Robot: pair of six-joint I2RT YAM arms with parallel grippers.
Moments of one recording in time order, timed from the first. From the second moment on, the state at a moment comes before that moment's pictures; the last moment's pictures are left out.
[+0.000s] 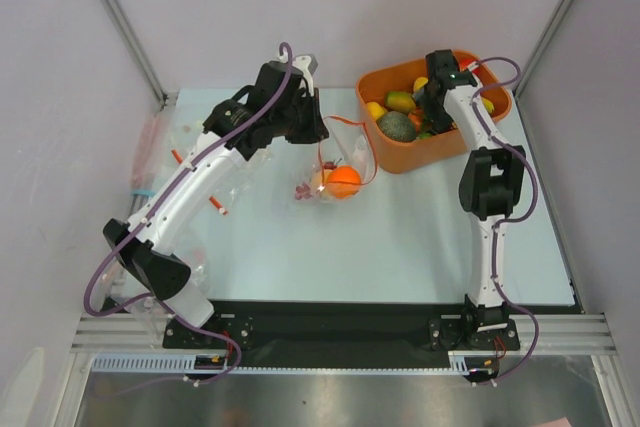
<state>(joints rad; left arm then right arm) -0.65 1.62 1.87 -0.87 0.02 -0.49 0.13 2.29 2.22 -0.89 0.31 1.03</state>
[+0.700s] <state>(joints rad) -0.65 1.62 1.86 -0.88 -0.02 -0.46 0.14 2.20 2.17 -0.83 0.34 0.96</state>
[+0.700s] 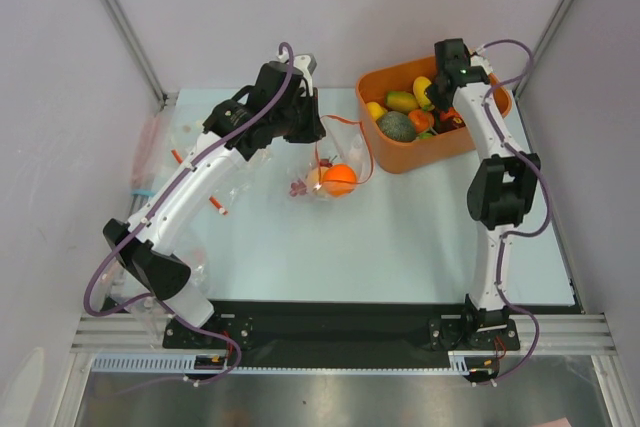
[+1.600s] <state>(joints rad) -0.65 1.66 1.89 -0.85 -0.03 -0.42 0.19 1.56 1.82 -0.88 -0.47 0.55</state>
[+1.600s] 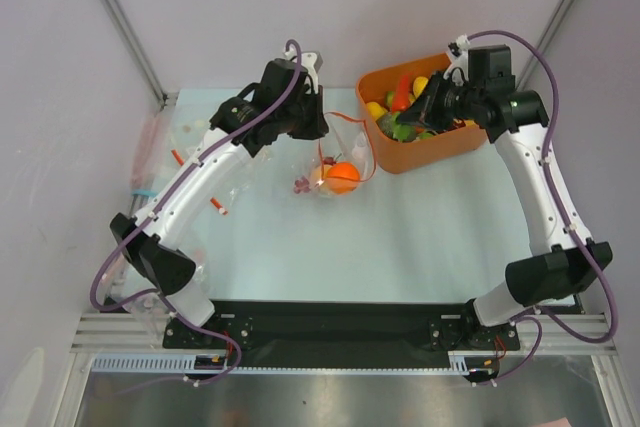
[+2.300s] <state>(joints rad) -0.65 1.67 1.89 -0.82 -0.04 -0.38 0.44 1.32 1.63 -0.93 -0.87 0.69</state>
